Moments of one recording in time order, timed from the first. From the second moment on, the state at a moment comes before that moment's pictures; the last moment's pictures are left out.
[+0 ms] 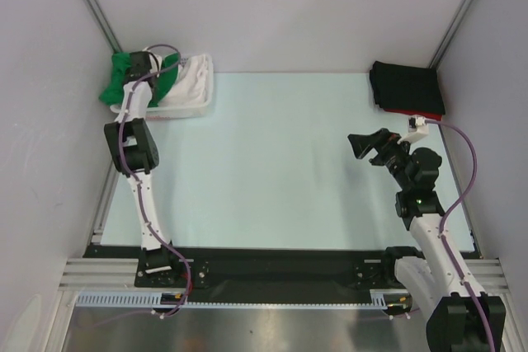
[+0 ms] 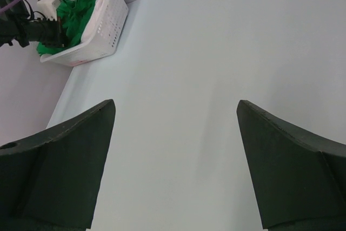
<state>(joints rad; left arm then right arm) 0.19 2.50 2.27 -0.56 -0.28 0.39 0.01 0.81 0.47 0.29 -0.36 0.56</state>
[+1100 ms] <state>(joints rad) -0.34 1.16 1.71 -0.90 0.46 0.34 0.12 0.70 0.54 0.24 -0.44 0.59</state>
